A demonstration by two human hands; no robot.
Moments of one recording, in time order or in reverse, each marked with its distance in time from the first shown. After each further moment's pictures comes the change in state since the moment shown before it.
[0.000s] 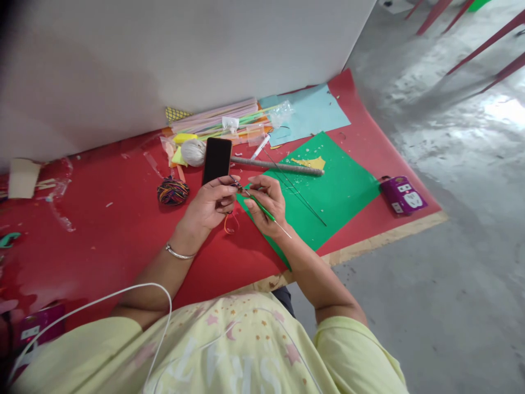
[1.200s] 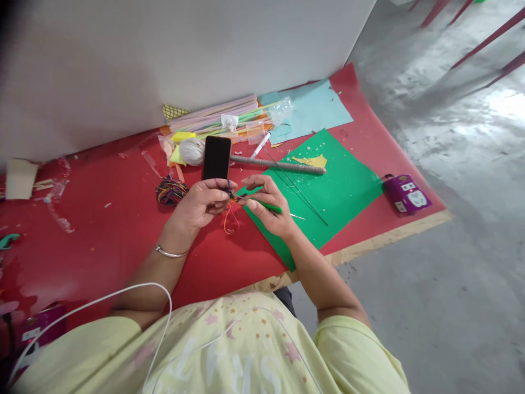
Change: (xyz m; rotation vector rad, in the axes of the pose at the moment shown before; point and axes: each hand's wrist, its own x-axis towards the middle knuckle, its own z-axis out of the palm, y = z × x) left_hand 0.001 0.012 -0.021 0.203 -0.056 -0.029; right_hand 0.014 -0.004 -0.019 0.307 -0.252 0.139
